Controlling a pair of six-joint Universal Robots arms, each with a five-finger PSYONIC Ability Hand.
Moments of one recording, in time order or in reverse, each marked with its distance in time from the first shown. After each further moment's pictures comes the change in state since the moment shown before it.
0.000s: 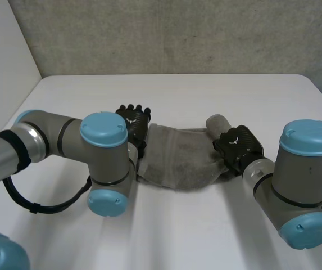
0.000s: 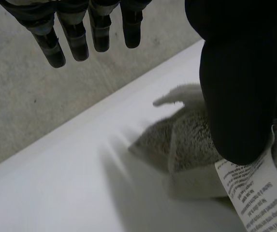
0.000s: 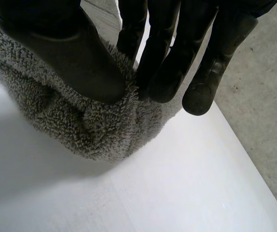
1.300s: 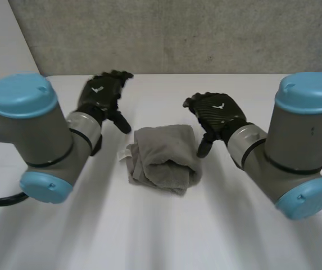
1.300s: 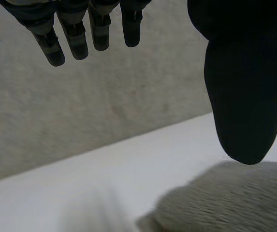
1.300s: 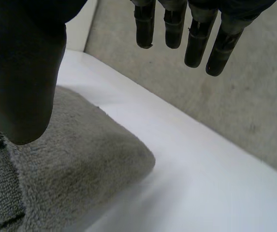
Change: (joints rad) left arm 0.153 0.352 -0.254 0.009 0.243 -0.282; right arm 0.073 -0.020 -0.281 0.203 -0.083 0.522; left_hand -0.014 -0.015 -0.015 -0.017 0.001; right_hand -1.068 -1.085 -1.092 -1.078 -1.092
